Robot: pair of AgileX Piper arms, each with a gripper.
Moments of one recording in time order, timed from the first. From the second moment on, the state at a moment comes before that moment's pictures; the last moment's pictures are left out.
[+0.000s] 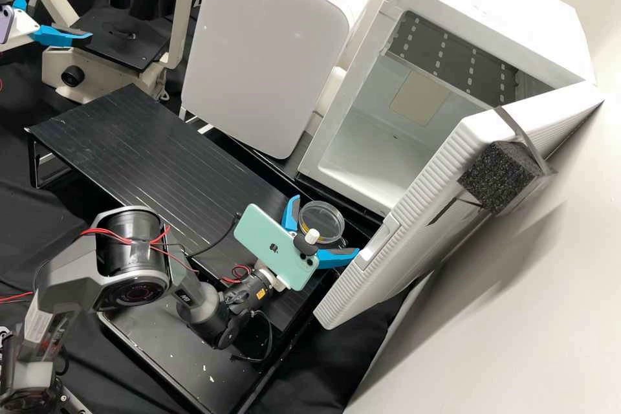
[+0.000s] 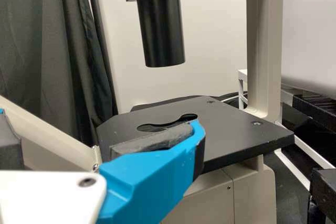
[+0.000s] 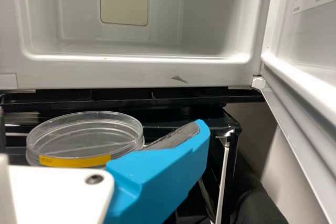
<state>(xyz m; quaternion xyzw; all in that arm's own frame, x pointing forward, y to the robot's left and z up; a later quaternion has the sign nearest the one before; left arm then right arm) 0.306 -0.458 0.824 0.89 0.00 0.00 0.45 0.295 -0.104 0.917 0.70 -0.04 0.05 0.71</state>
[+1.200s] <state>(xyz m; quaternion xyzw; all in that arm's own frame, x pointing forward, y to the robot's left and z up) 0.306 -0.458 0.824 0.89 0.00 0.00 0.45 0.296 -0.100 0.926 0.68 -0.02 0.04 0.73</state>
